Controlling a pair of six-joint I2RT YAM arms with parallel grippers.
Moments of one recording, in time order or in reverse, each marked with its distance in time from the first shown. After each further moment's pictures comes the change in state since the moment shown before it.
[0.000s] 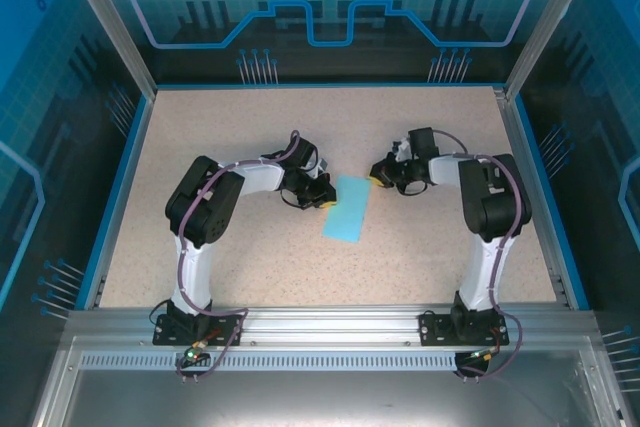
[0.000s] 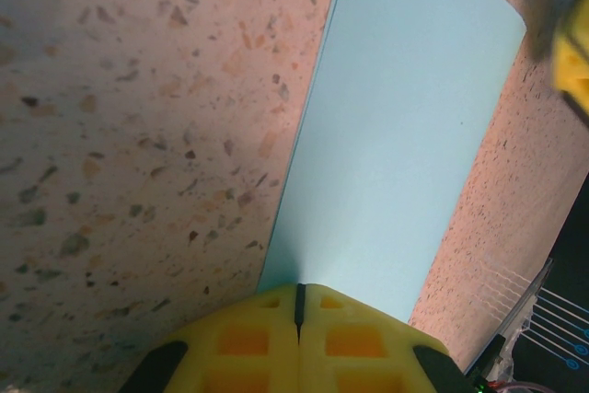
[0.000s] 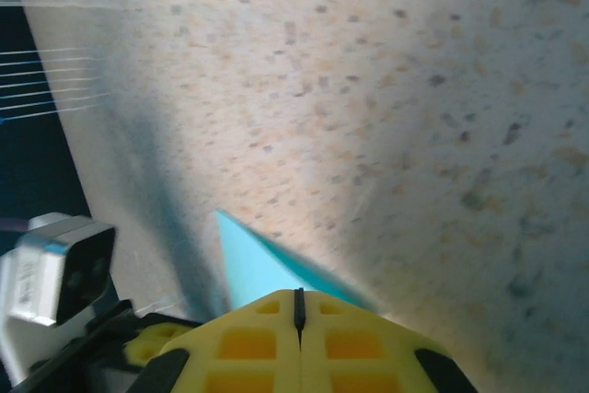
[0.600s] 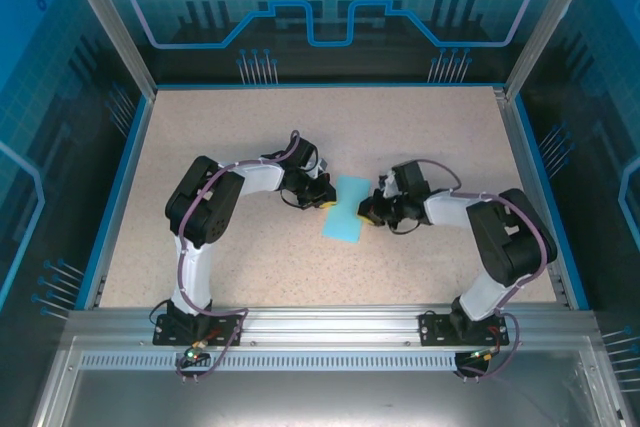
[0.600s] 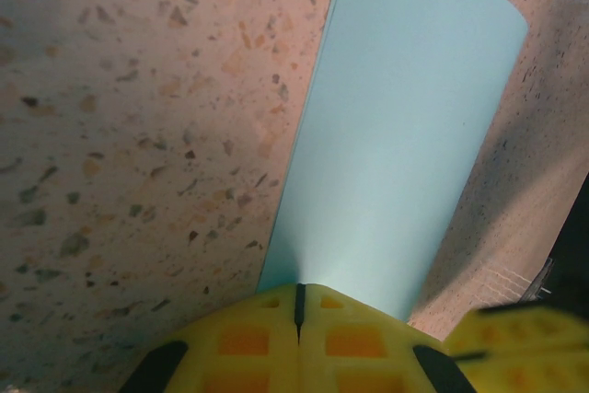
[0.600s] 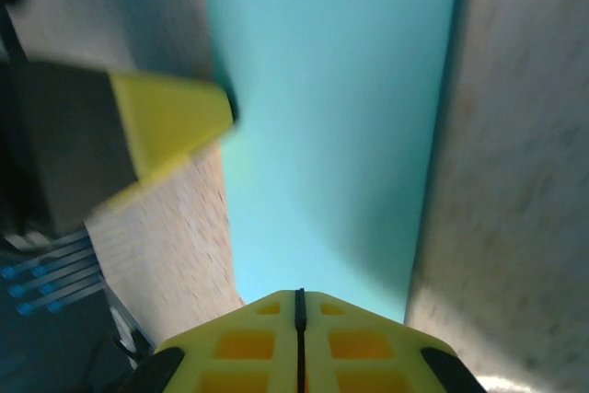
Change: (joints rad) left arm 0.000 -0.001 -0.001 0.002 0.000 0.000; right arm 0.240 -0.308 -0.398 0.083 0.091 0.107
